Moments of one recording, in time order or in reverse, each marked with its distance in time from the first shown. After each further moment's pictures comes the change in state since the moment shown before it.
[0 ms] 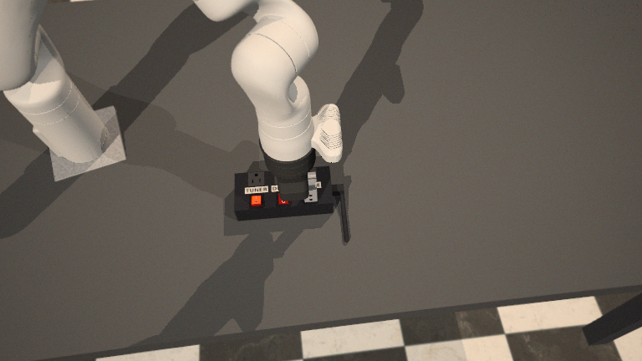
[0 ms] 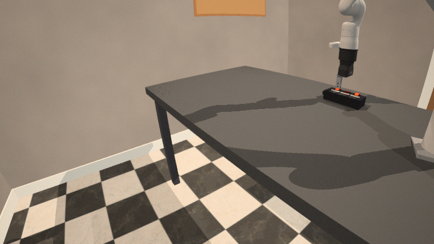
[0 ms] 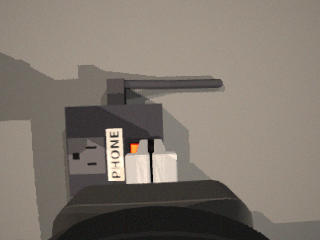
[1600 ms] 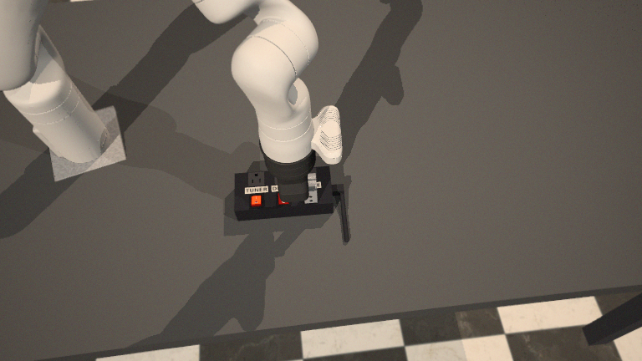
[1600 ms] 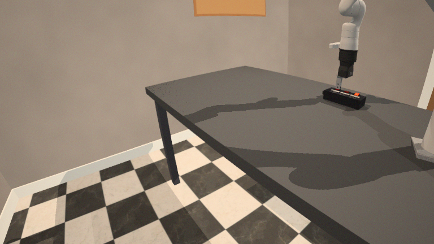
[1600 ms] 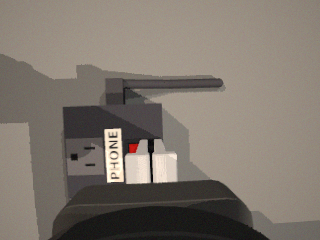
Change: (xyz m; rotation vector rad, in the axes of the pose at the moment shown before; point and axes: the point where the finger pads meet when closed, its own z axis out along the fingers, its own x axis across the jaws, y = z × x) arm 0.000 0.000 0.003 0.001 0.000 0.001
